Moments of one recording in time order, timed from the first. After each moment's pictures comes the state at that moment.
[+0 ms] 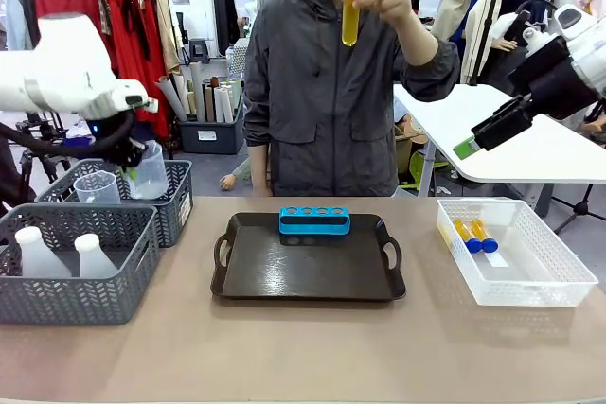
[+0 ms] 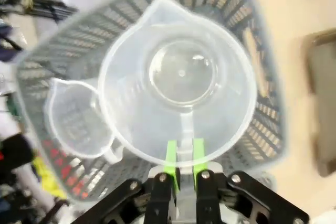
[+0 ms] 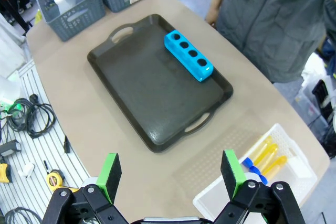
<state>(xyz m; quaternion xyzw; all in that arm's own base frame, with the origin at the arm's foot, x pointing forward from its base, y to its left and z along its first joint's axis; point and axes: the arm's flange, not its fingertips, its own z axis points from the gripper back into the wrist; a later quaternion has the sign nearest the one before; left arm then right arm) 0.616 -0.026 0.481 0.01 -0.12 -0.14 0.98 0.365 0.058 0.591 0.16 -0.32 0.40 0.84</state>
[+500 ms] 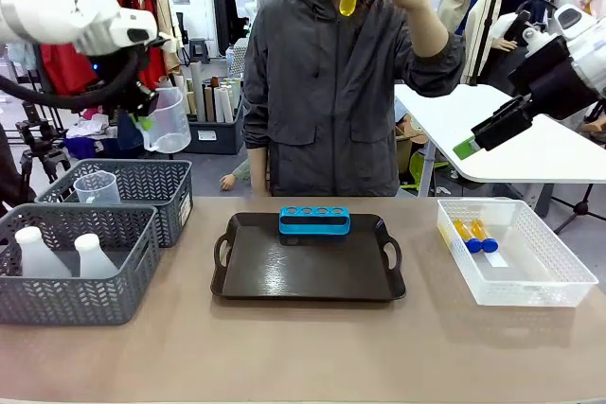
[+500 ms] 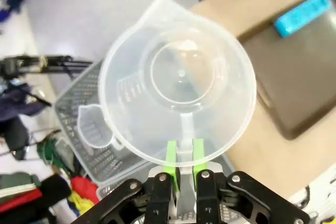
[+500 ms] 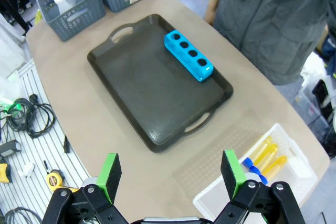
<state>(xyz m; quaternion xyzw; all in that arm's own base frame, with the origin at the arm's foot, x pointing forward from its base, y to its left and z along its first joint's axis) 0.549 -0.106 0.616 0.01 -0.18 -0.27 0.95 0.365 0.058 0.591 0.16 -0.32 0.40 0.84</state>
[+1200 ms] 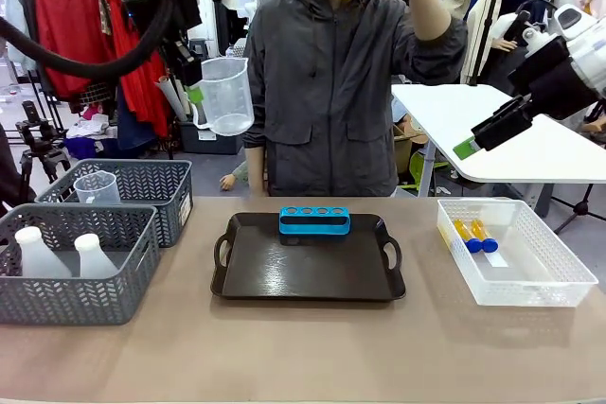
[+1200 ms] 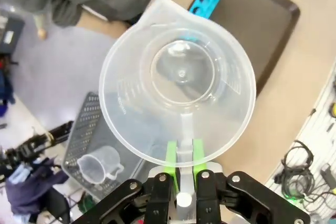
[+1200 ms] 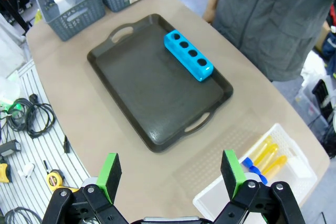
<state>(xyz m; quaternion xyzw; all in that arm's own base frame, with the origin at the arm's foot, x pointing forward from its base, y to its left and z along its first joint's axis) 0.469 -0.216 0.689 0.00 -0.18 -0.48 0.86 0.365 0.058 0.591 0.16 -0.32 0.40 0.84</state>
